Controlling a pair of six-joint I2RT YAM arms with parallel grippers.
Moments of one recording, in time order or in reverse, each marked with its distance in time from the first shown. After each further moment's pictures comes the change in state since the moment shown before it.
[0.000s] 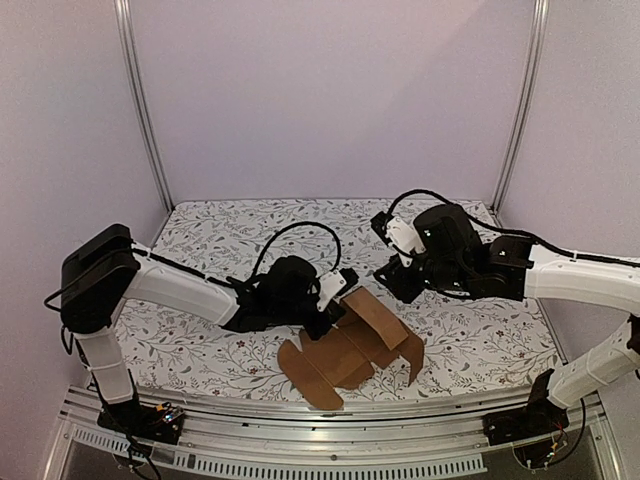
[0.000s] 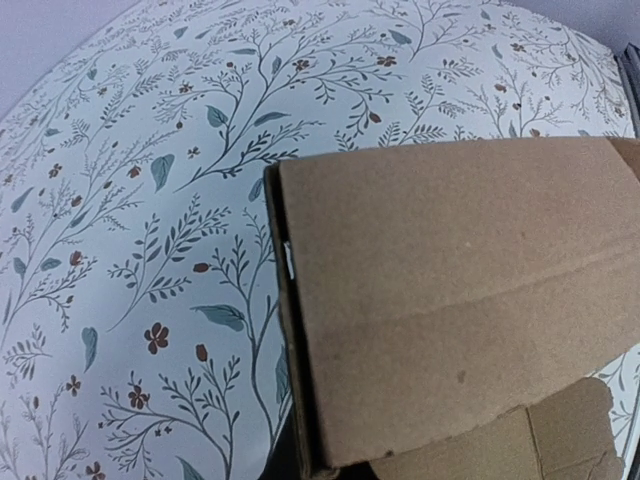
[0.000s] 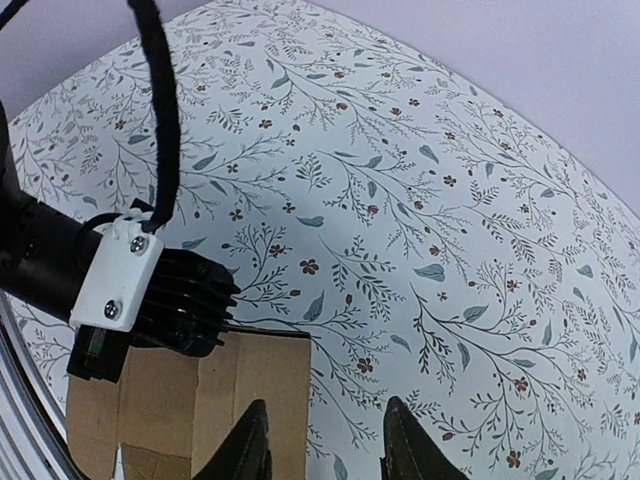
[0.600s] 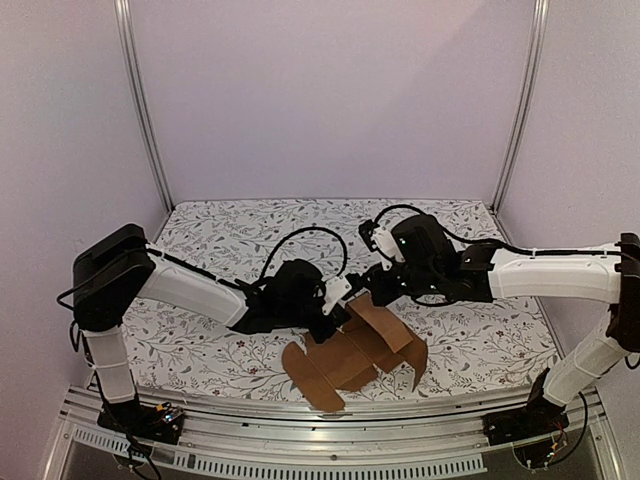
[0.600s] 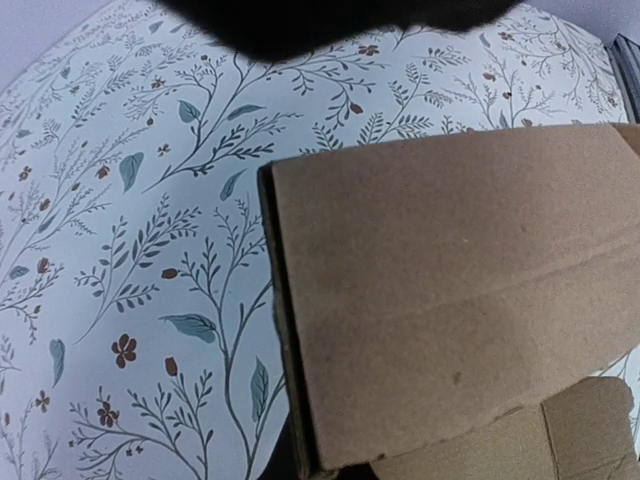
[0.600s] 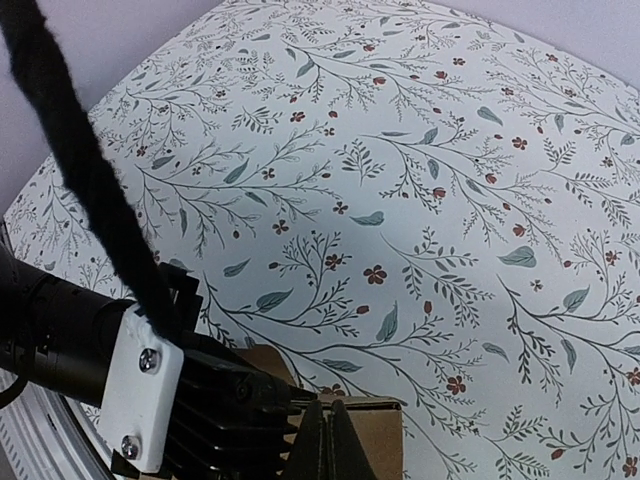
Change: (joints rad) left arm 0.000 0.068 0.035 0.021 0.058 0.014; right arm -0.043 0.176 -0.011 0.171 -0.174 0.238
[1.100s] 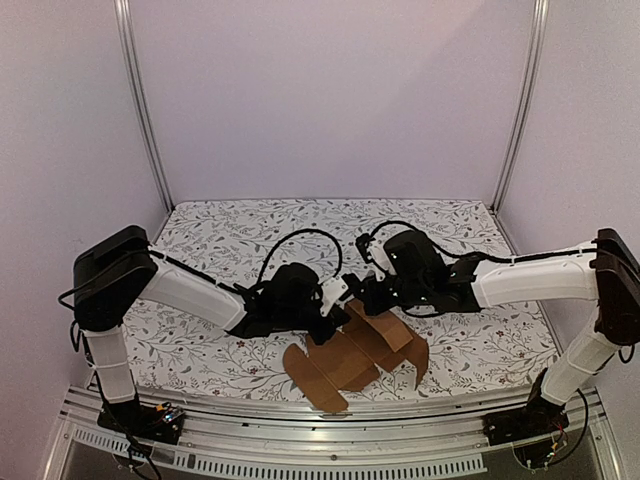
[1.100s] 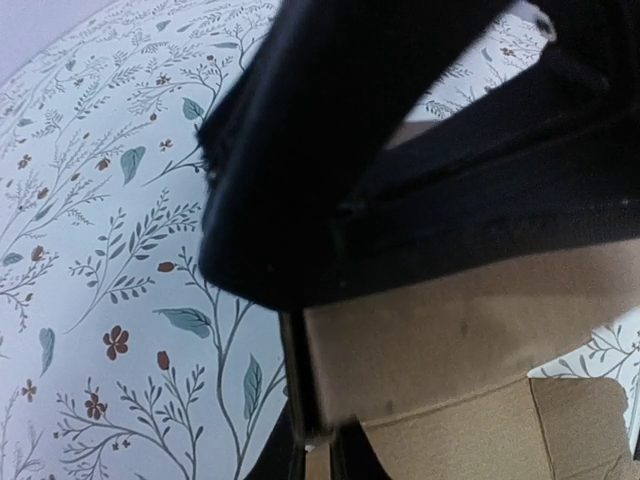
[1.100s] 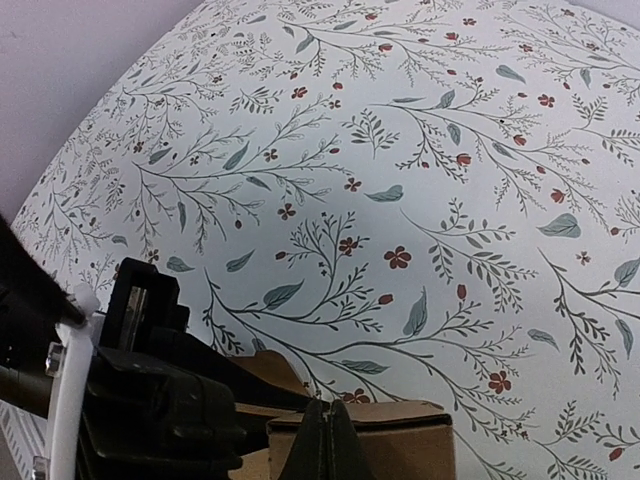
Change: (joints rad) left arm 0.000 0.003 -0.039 0.076 0.007 -0.050; right arm -0.003 0.088 -0.065 0.150 -0.025 0.103
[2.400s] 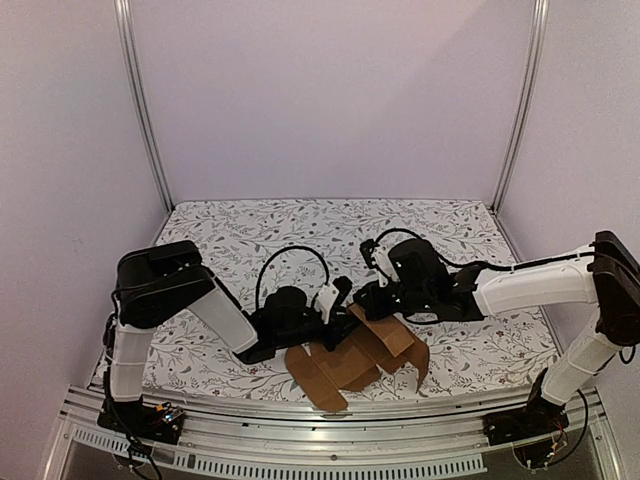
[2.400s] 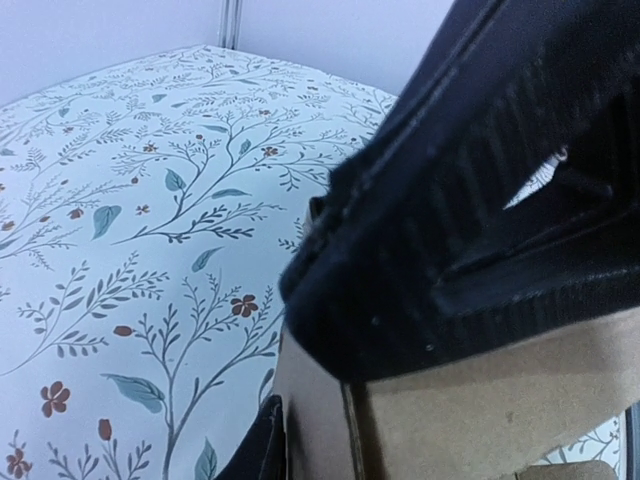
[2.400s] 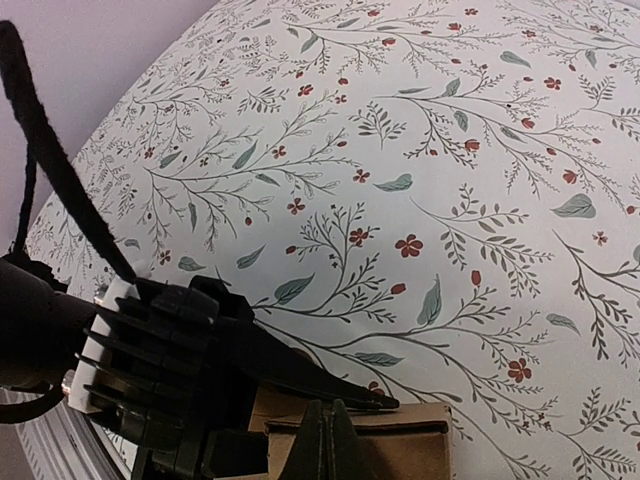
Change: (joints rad) left arm 0.000 0.234 -0.103 0.674 0.050 -0.188; right arm 0.000 -0.005 -0.076 0.103 -0.032 0.059
